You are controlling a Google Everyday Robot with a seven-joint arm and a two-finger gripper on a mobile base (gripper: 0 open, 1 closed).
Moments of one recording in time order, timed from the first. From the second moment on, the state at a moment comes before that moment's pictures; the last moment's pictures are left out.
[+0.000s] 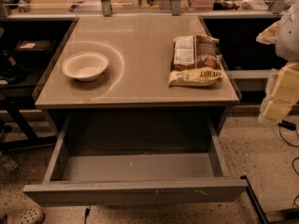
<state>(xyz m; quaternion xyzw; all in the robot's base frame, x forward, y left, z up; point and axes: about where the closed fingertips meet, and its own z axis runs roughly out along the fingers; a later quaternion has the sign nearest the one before) 0.438 -0.217 0.976 -0.60 0.78 -0.03 0.16</state>
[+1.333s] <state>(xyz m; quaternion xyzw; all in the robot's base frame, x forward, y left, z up) 0.438 -0.217 0.976 -0.60 0.78 -0.03 0.16</state>
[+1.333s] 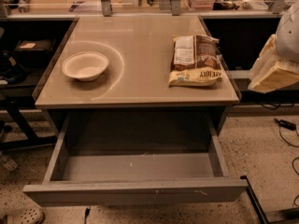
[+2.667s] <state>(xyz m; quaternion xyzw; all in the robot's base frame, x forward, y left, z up) 0.334 -0.201 0.924 -0.55 0.82 -0.01 0.12</state>
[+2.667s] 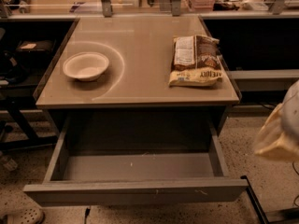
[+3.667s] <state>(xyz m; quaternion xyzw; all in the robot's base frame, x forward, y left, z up) 0.272 -0.192 0.845 -0.55 0.83 0.05 0.05</state>
